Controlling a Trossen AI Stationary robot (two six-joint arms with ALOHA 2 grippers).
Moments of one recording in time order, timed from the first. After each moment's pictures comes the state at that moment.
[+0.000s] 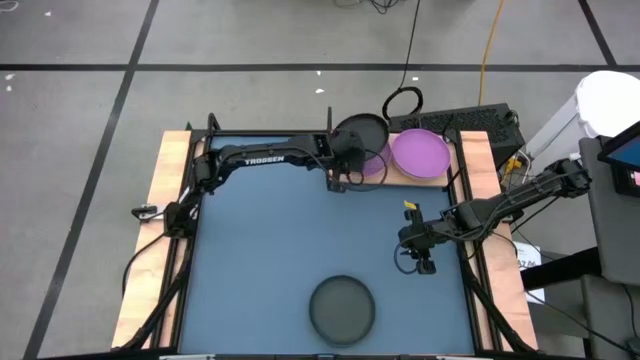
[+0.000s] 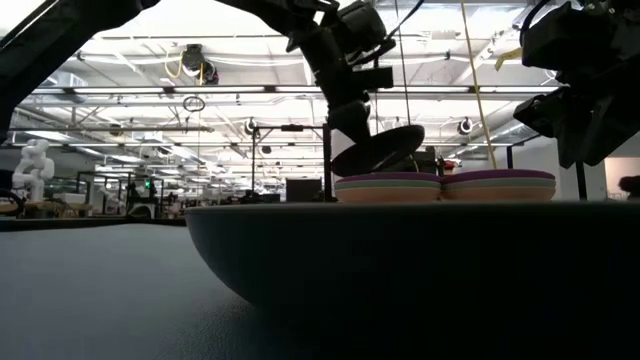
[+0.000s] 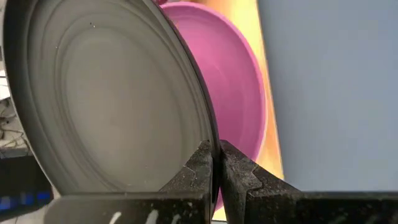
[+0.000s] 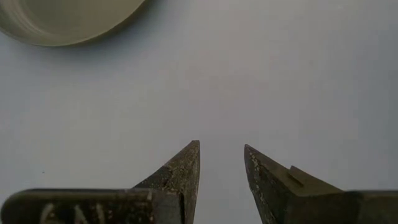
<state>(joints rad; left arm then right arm) 0.25 2.18 1.99 -0.73 -0.20 0.61 0.34 0.98 0.55 -0.58 0.02 0.27</state>
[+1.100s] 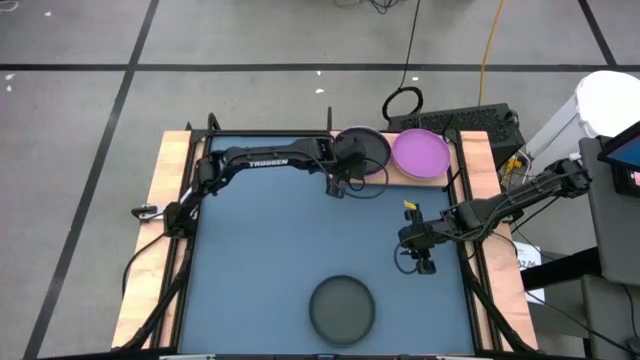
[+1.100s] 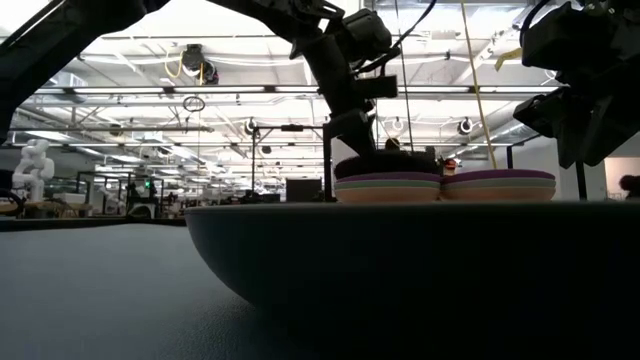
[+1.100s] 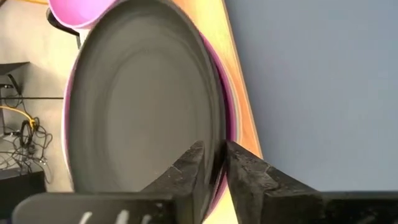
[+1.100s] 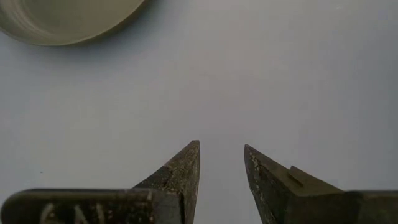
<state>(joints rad) 0.24 2.21 1.99 -0.74 -0.17 0.68 0.34 0.98 0.55 -0.58 0.02 0.26</state>
